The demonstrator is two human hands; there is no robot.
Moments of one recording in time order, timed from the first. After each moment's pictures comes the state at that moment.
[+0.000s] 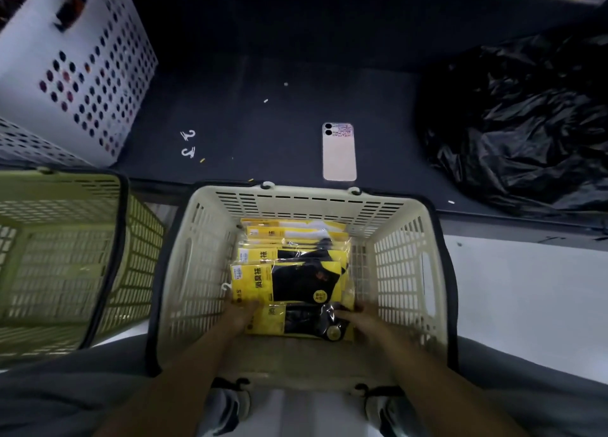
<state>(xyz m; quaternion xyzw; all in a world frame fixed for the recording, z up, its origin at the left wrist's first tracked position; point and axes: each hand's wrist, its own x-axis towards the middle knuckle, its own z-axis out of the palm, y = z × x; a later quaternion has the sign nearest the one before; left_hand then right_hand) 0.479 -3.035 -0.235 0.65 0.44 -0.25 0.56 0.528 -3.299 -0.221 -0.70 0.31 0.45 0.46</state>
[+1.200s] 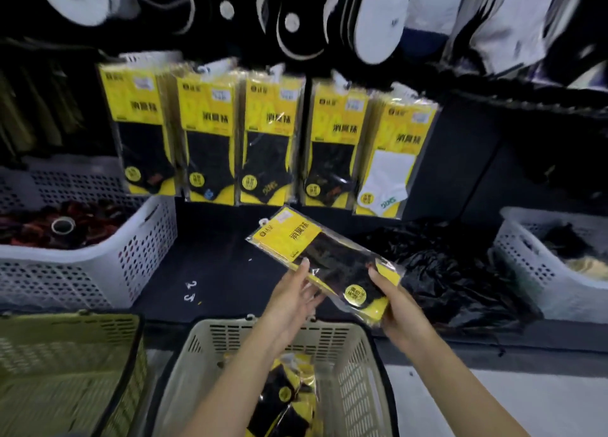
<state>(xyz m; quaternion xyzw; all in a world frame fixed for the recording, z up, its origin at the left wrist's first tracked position) 0.583 -3.145 0.112 0.44 0.11 -0.10 0.89 0.596 -3.329 0.120 -0.54 0.12 0.13 0.82</state>
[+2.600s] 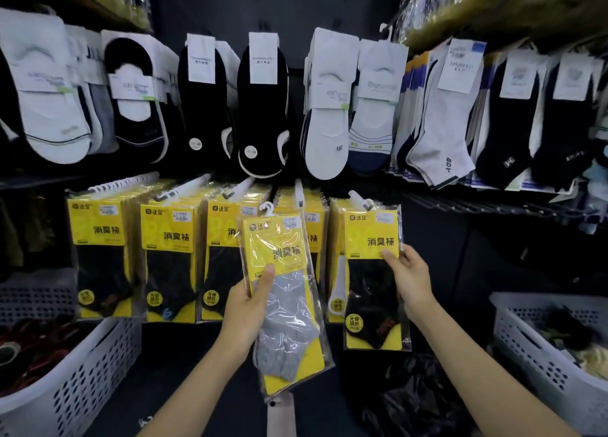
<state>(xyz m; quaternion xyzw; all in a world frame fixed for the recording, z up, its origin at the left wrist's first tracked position) 0.681 -3.138 0.237 0.67 -0.01 0.20 0.72 0.767 -3.386 0.249 -0.66 -0.03 -0.20 0.72</state>
